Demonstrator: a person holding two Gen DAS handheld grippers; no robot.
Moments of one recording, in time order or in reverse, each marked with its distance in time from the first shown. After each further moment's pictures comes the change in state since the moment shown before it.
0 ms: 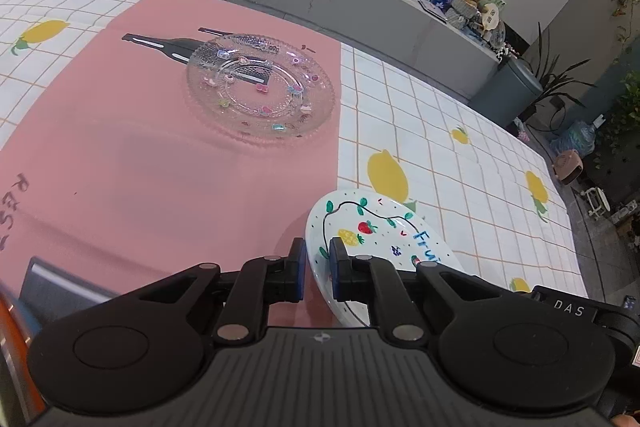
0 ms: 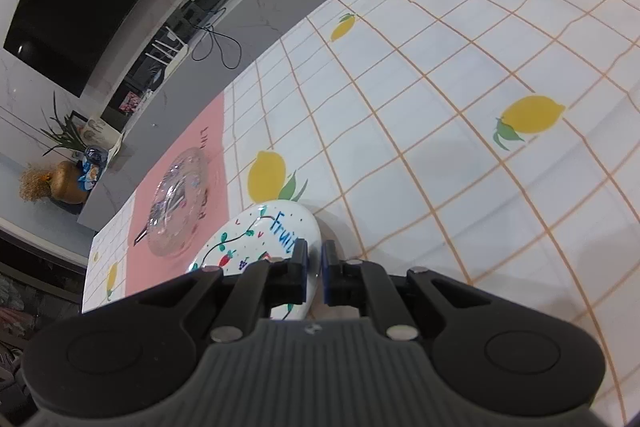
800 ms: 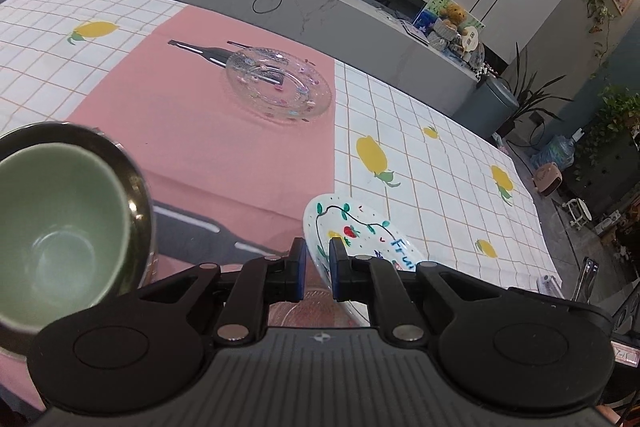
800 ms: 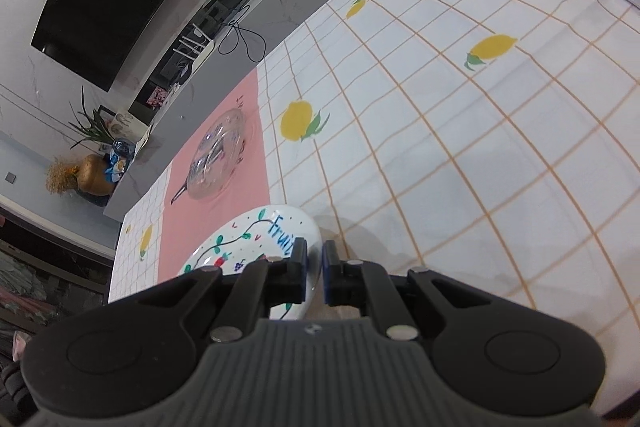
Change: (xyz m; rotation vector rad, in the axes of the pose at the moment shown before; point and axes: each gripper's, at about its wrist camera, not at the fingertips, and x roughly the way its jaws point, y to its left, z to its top) left arm -0.083 0.019 -0.057 -0.005 -0.085 -0.039; right arm -0.048 -0.001 -0.060 0.004 -0.001 0.068
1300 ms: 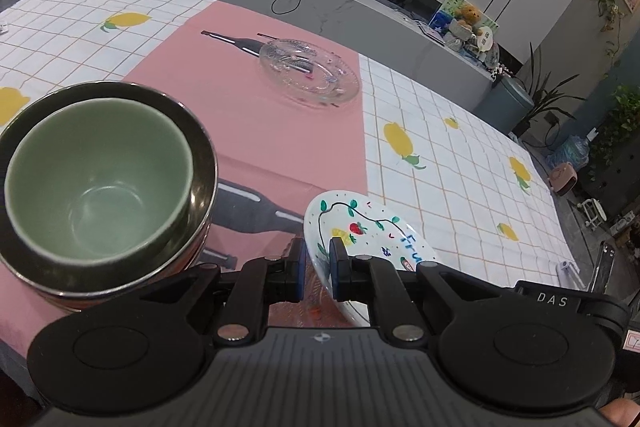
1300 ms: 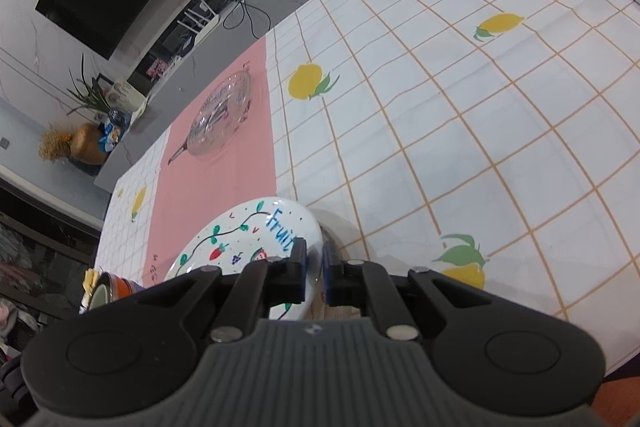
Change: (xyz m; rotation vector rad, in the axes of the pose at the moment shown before) left arm -0.011 0.016 -0.025 0.002 -0.010 0.055; right arm 0.002 0.011 -0.028 -0.078 0.045 -0.037
